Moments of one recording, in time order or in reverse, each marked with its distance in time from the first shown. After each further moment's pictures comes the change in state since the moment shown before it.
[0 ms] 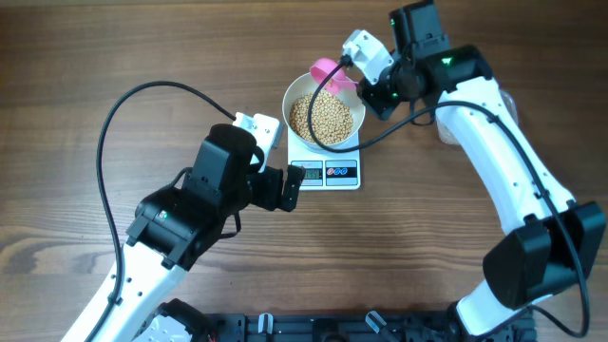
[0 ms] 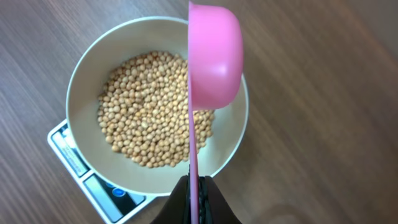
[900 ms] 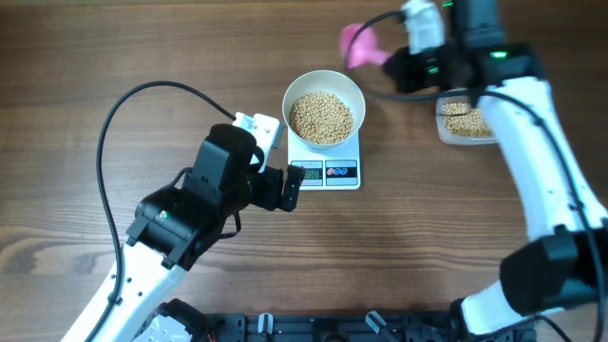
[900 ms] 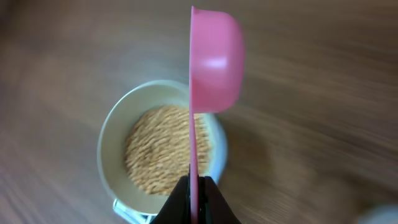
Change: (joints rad) left arm 0.000 0.000 0.000 0.000 0.000 0.000; right arm -0.225 -0.077 0.000 0.053 -0.197 0.534
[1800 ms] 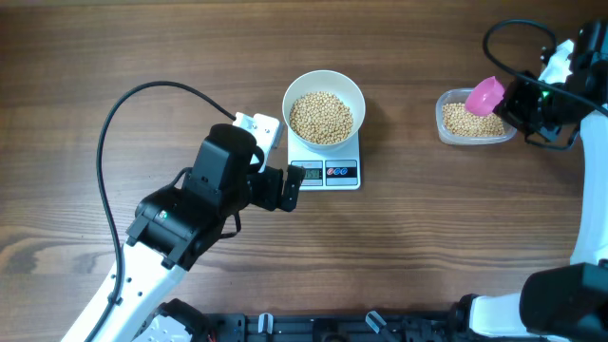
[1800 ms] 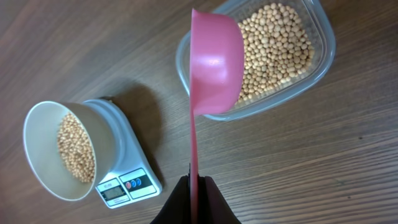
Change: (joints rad) left arm 0.000 0.000 0.000 0.000 0.000 0.000; right arm -0.369 -0.105 -0.036 -0.390 0.138 0.323
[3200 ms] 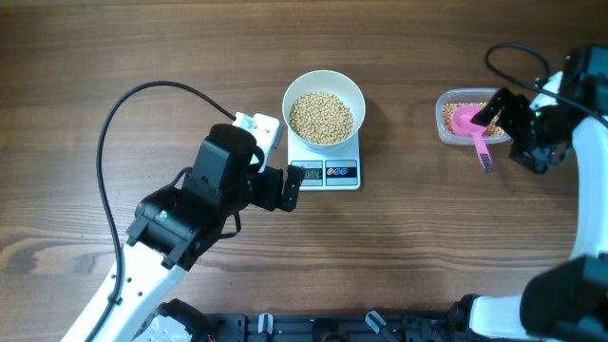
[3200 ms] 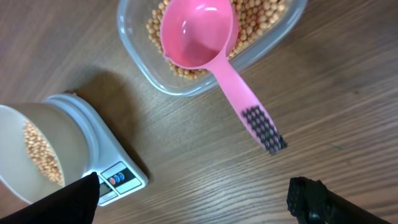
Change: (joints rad) left arm 0.000 0.000 0.000 0.000 0.000 0.000; right arm -0.039 -0.028 -0.156 0.008 0.012 0.063
